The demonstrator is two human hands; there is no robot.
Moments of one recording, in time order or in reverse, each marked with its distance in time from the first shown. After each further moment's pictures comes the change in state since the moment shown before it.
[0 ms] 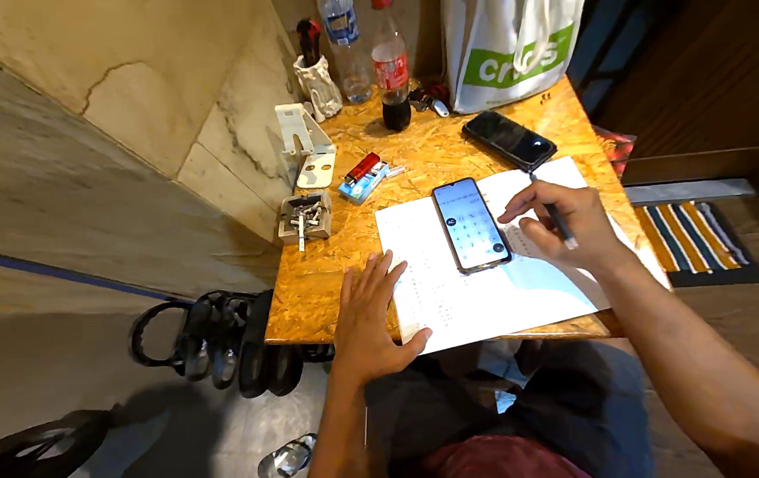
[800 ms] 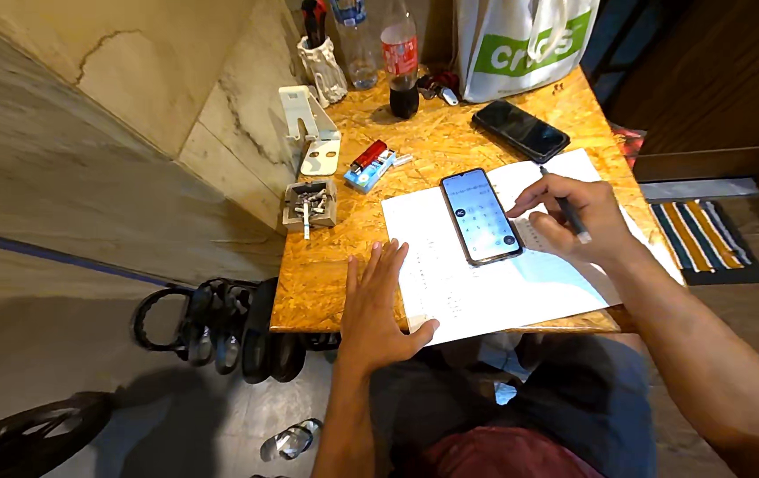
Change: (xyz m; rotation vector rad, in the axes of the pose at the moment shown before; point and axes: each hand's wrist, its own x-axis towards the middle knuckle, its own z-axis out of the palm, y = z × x) left_hand -0.003 -0.001 -0.001 -0.018 -0.003 -0.028; right_hand -0.002 0.001 0.003 0.035 -0.046 0.010
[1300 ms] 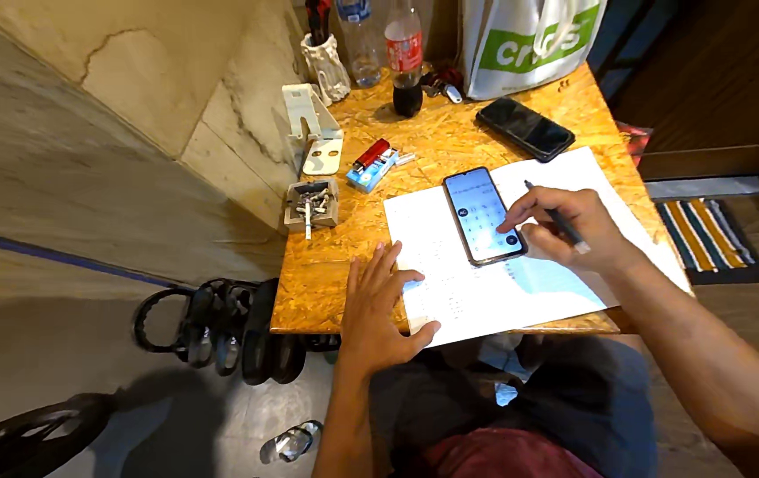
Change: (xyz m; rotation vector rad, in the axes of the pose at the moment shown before) left_hand 0.000 -0.003 0.001 -0.047 0.032 0.034; right_hand 0.001 -0.009 0.008 0.117 -0.060 -0.057
